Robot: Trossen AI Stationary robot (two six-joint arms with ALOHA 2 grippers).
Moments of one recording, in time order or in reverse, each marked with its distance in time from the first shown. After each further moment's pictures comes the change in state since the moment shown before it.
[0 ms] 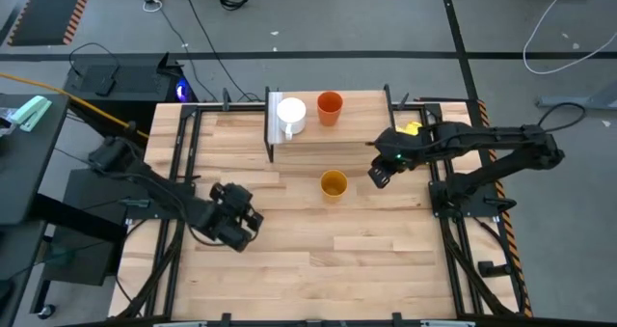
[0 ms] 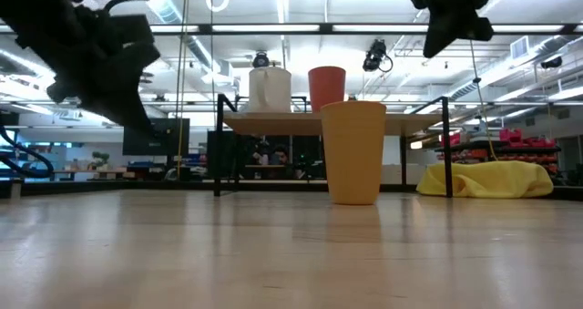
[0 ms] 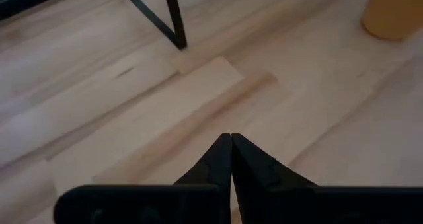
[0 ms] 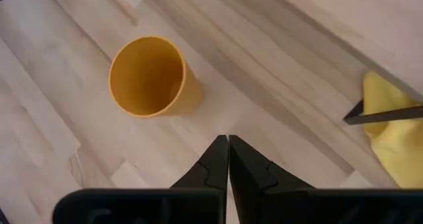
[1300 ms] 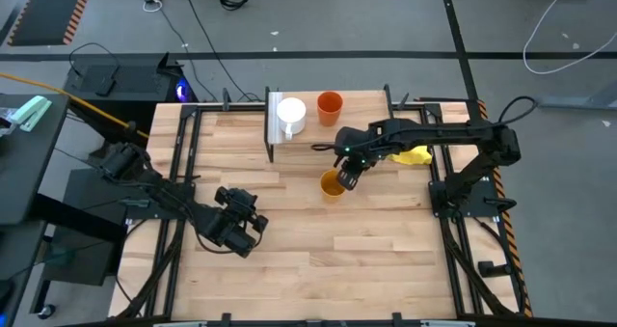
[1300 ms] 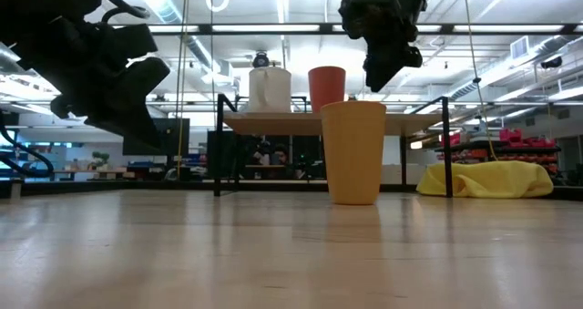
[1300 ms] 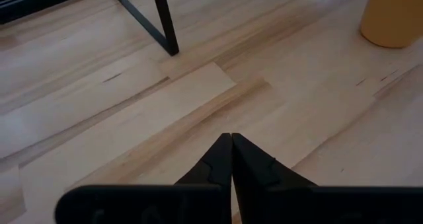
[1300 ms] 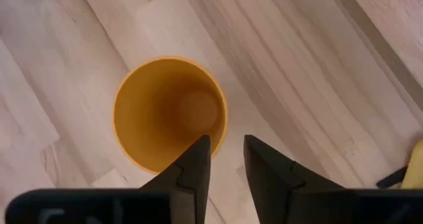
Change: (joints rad) left arm -0.023 0.124 -0.001 0.091 -0.084 -0.053; right arm -0.101 0.401 0.205 0.066 -0.150 -0.299
